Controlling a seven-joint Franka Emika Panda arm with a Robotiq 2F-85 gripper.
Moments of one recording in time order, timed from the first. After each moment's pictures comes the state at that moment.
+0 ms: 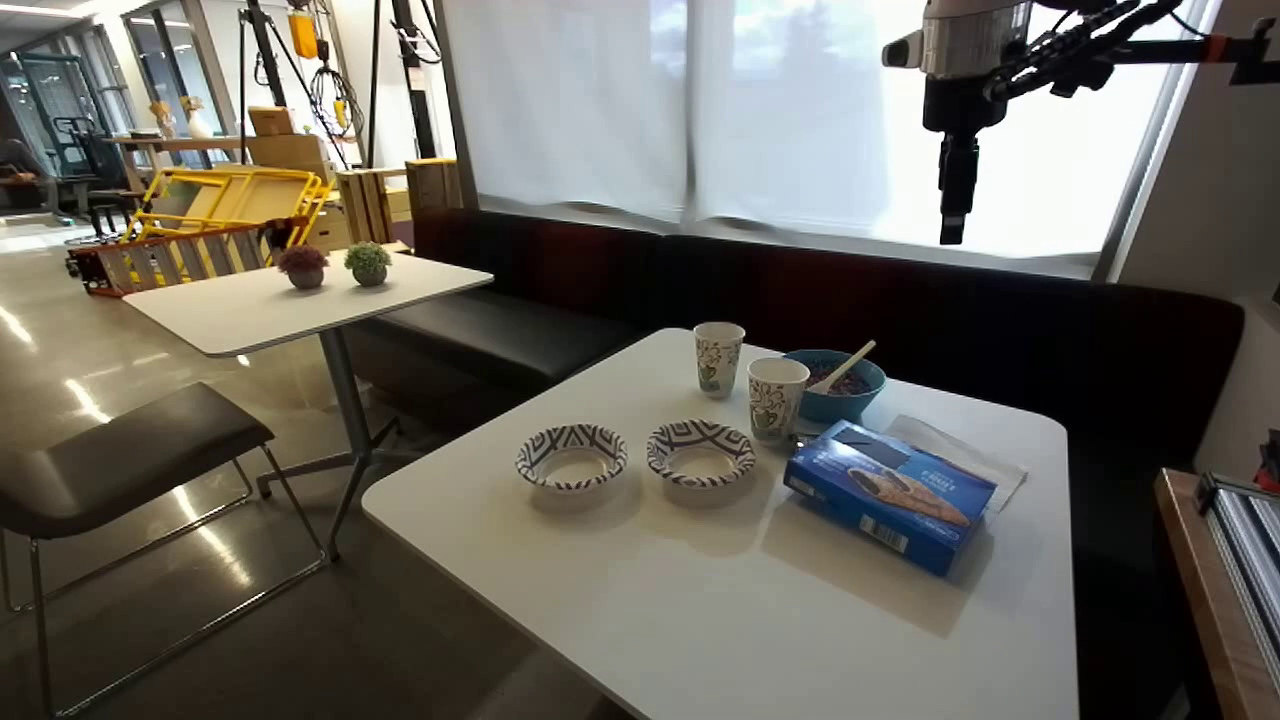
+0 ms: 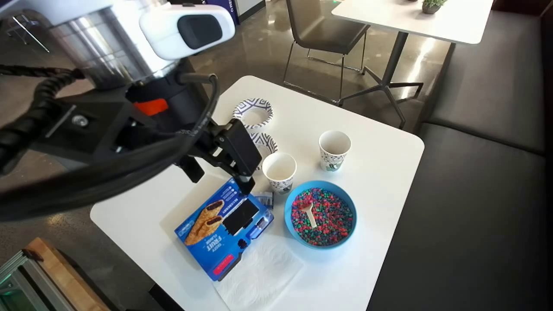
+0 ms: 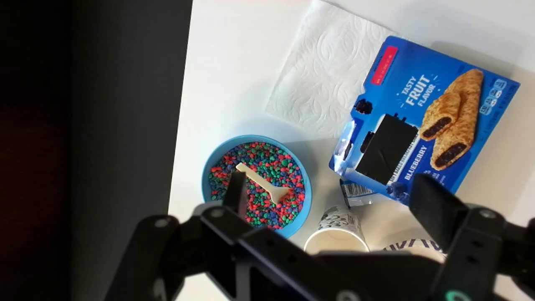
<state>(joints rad) -0.18 -0.37 -0.13 -2.51 -0.42 2.15 -0.26</state>
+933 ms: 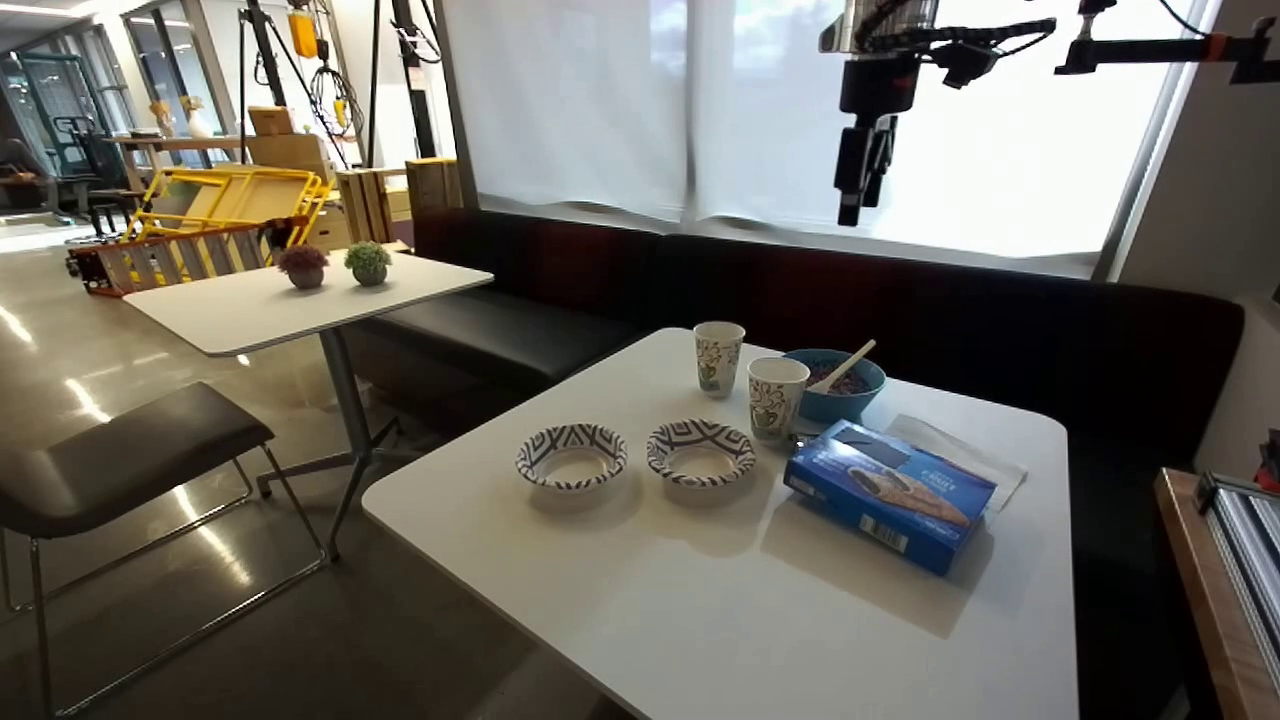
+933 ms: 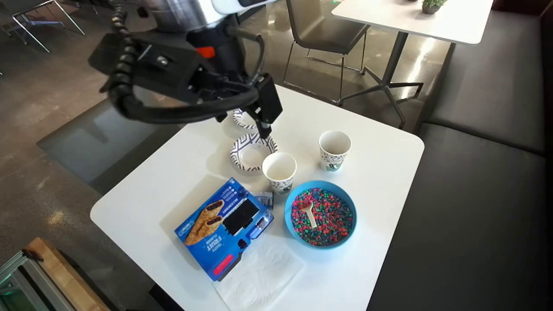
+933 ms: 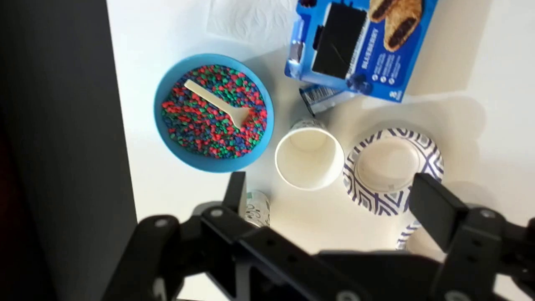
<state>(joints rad) -0.14 -0.16 -0.14 -2.27 -0.15 2.18 -0.21</state>
